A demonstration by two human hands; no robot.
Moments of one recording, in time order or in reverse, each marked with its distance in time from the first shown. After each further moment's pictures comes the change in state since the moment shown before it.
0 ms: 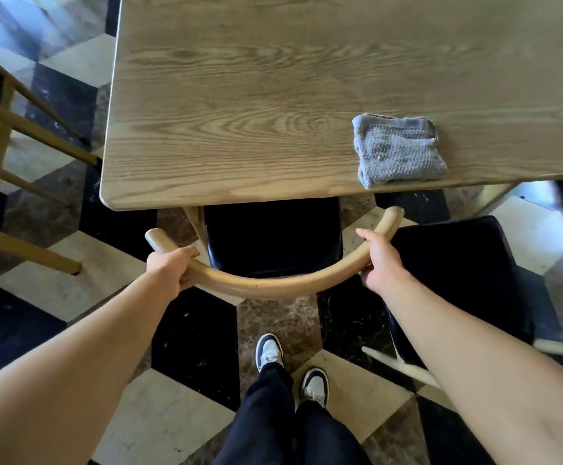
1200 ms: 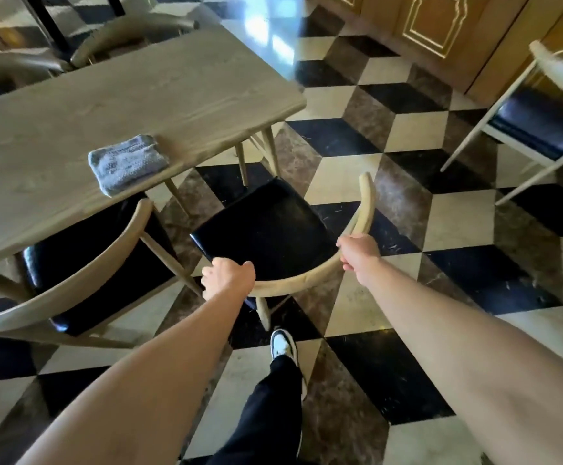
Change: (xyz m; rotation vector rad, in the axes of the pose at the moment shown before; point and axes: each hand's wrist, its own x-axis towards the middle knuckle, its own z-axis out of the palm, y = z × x) left_hand -0.424 -0.223 0.289 0.910 -0.185 0.696; right_hand -0.064 0.023 -0.496 -0.243 0.365 -0.212
